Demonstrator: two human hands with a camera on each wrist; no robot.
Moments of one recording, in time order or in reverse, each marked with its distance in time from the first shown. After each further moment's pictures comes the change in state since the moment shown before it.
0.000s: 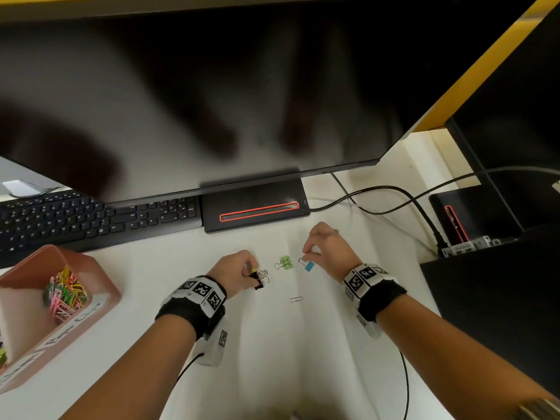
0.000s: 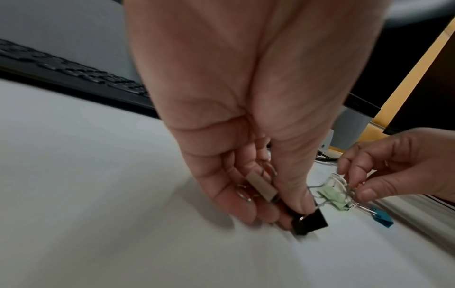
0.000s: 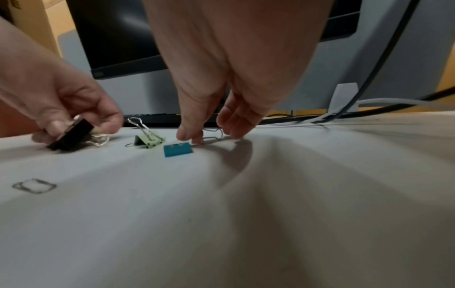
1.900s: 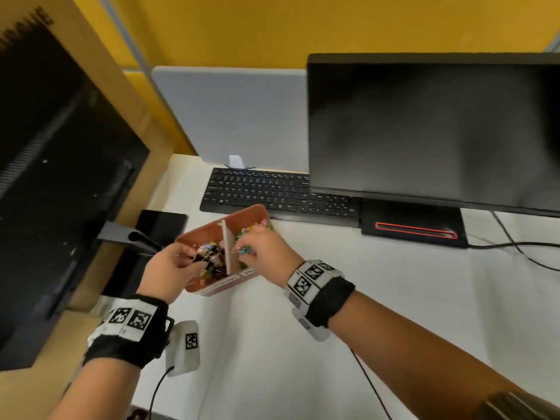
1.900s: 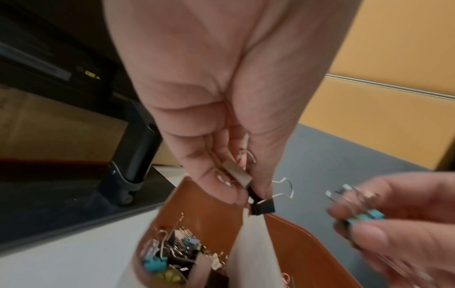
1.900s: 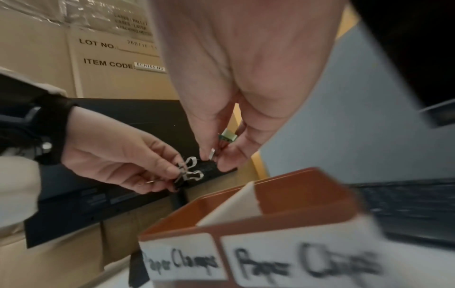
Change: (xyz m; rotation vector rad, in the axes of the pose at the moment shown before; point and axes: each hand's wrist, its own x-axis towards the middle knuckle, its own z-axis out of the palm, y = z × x) left_hand -0.276 -0.200 -0.155 -0.339 0.878 -0.361; right_hand 0.002 -0.382 0.134 0.192 -0.230 -0.591
